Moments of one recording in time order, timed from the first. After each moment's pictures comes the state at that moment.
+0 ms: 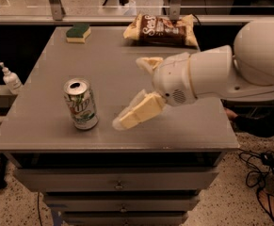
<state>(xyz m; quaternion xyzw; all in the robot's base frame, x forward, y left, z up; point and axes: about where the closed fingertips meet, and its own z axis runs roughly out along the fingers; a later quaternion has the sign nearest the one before) 0.466 0.019 0.927 -0.55 0.65 0.28 0.44</state>
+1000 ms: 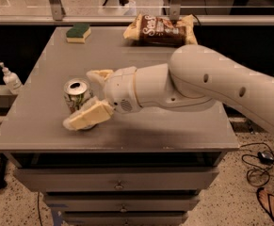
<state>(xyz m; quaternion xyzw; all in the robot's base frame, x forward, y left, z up) 0.473 0.128 0.900 -0.55 0.60 0.36 0.46</state>
